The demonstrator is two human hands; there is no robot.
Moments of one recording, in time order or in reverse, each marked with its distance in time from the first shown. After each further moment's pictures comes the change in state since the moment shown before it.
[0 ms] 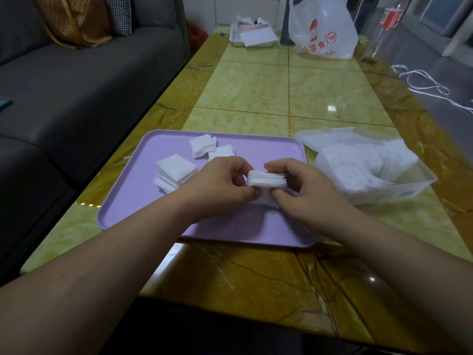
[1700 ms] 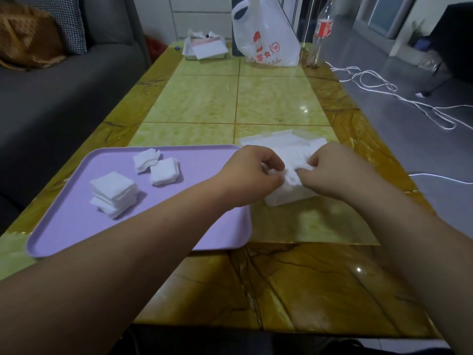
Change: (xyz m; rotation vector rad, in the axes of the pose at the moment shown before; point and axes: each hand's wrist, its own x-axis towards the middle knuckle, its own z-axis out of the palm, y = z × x) left_hand 0.046 0.111 0.103 0.078 -0.066 0.134; right_hand -0.010 0.021 -0.144 -0.695 0.113 0.453
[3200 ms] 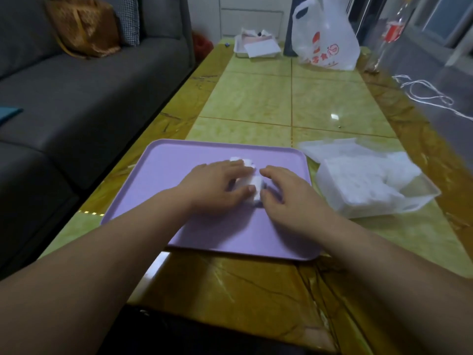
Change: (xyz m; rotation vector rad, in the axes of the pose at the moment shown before) left_hand -0.043 -0.140 -0.107 0.544 -0.017 -0.014; right_hand -0.024 -0.128 0.101 0.296 -0.091 -0.516
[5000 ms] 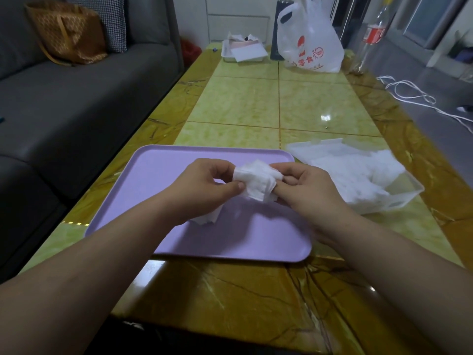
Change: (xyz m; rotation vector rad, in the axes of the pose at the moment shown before) left_hand -0.014 0.025 -0.016 -0.605 0.126 -0.131; right_hand -0.009 0.004 -0.024 0.879 0.131 0.343
